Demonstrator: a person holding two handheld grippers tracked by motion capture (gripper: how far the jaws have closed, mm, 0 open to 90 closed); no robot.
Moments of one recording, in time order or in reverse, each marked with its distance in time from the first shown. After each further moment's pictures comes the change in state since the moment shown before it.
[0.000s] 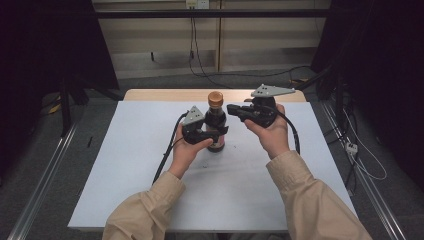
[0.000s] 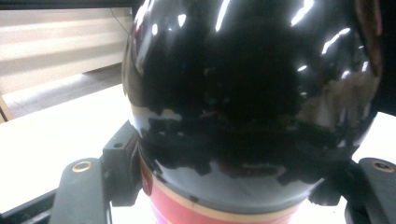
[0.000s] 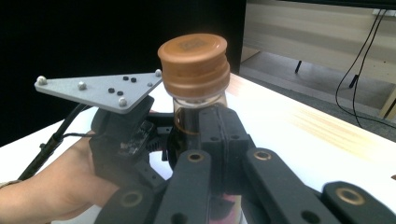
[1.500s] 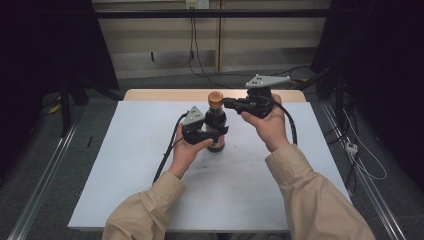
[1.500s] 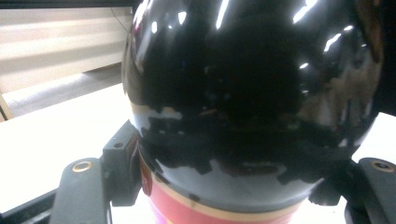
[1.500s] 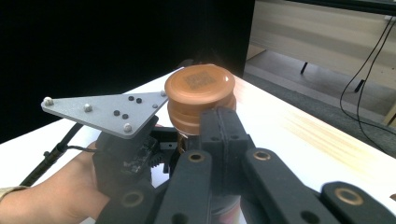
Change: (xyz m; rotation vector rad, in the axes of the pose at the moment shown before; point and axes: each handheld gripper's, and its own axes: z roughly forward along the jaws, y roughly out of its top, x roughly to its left) left arm 0.000 -0.001 0.000 -0.001 0.003 -0.004; right arm -0.001 0.024 0.007 0.030 0.027 -0.042
